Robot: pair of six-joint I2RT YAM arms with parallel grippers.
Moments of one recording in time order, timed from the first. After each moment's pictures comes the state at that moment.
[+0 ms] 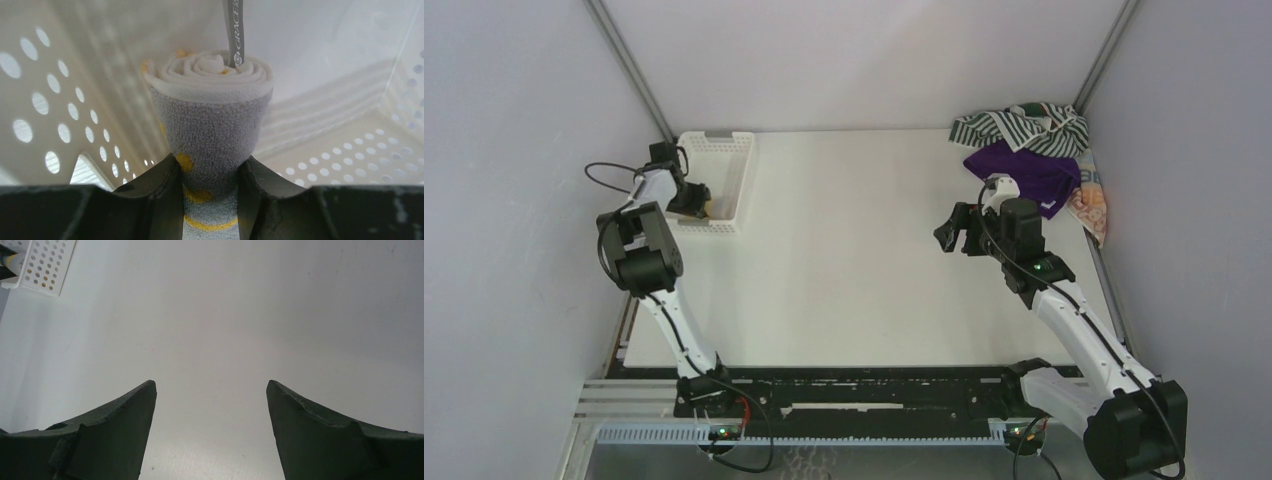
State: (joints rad) left arm 0.27 2.08 1.61 -0.64 -0.05 -1.13; right arm 0.24 1.00 0.73 -0.25 -0.18 0.39
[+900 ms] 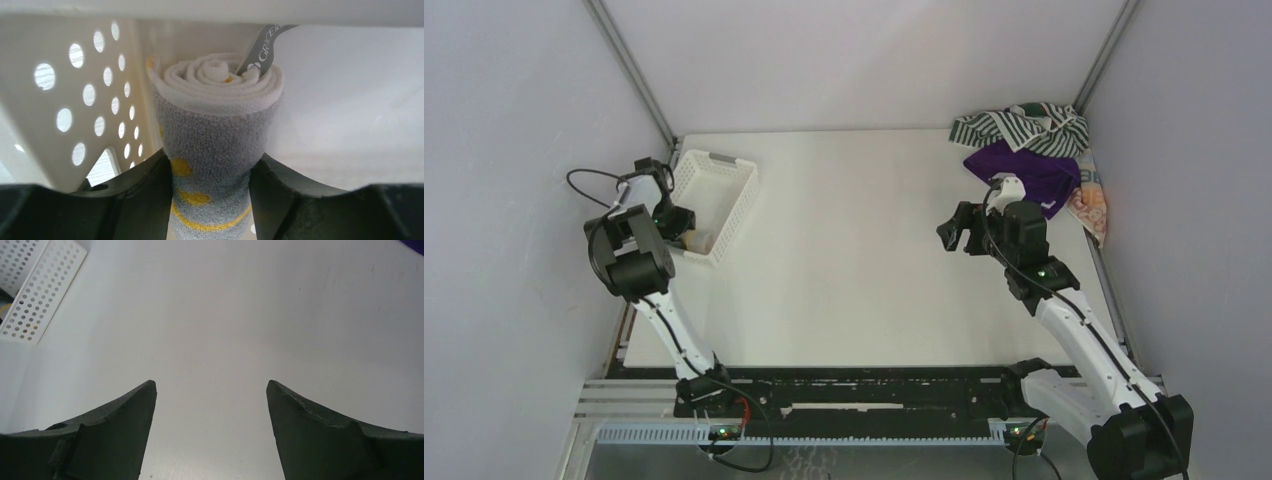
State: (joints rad) left arm 0.36 2.06 1.58 -0.87 -0.18 -0.96; right arm 0.25 0.94 0.72 -0.24 -0.14 0.38
